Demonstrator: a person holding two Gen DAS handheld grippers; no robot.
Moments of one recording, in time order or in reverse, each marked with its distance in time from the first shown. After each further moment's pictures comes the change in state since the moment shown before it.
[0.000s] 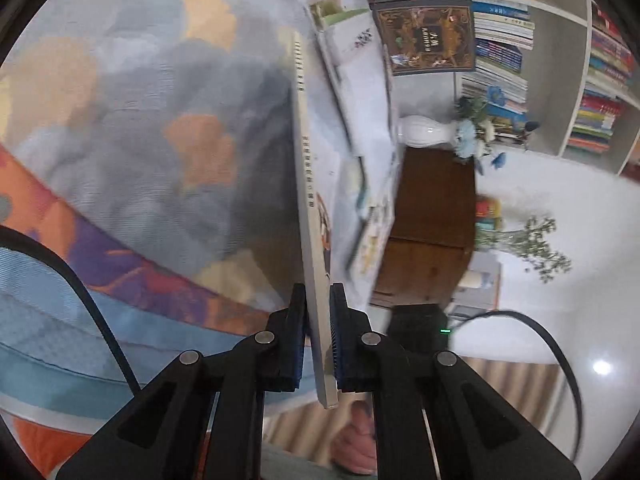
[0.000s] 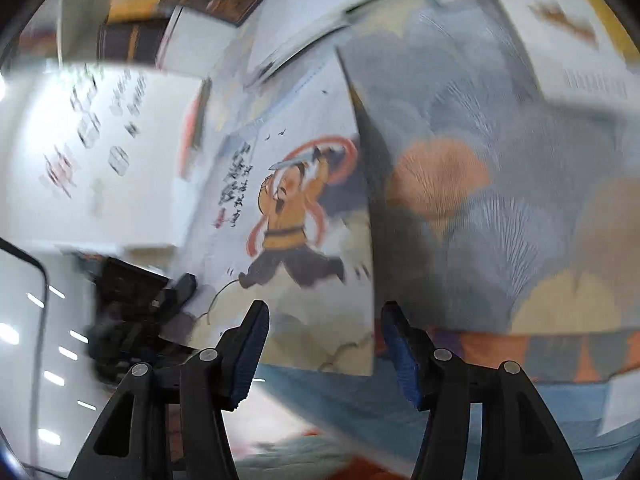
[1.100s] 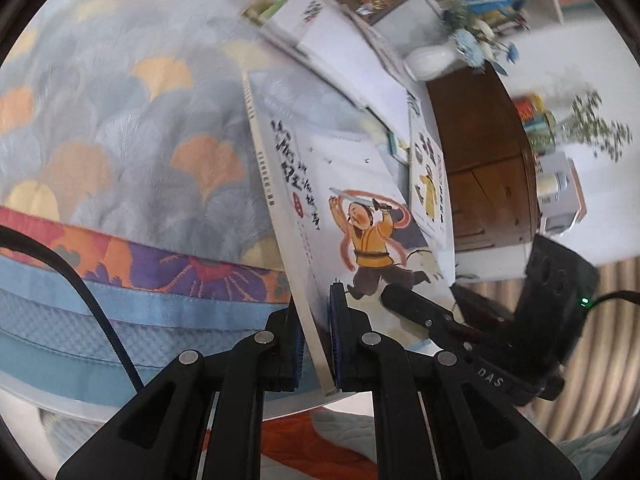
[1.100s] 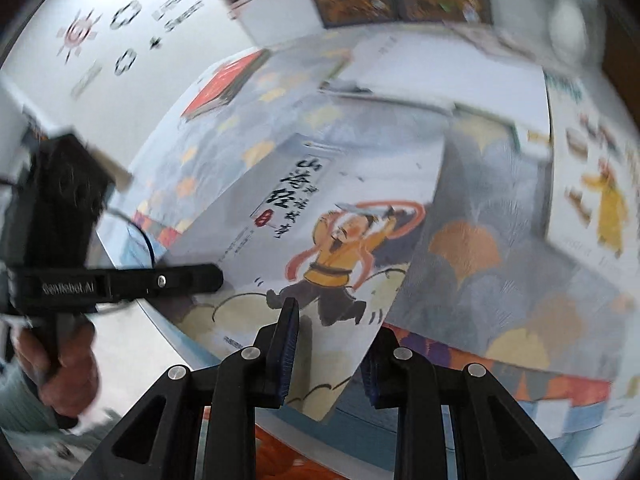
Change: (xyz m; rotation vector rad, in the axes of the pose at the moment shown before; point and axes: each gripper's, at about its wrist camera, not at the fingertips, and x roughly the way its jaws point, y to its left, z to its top) left arm -0.006 -0.053 -0.041 0.432 0.038 0.378; right arm 0.007 0.103 -0.050 -0.586 -0.110 -0.440
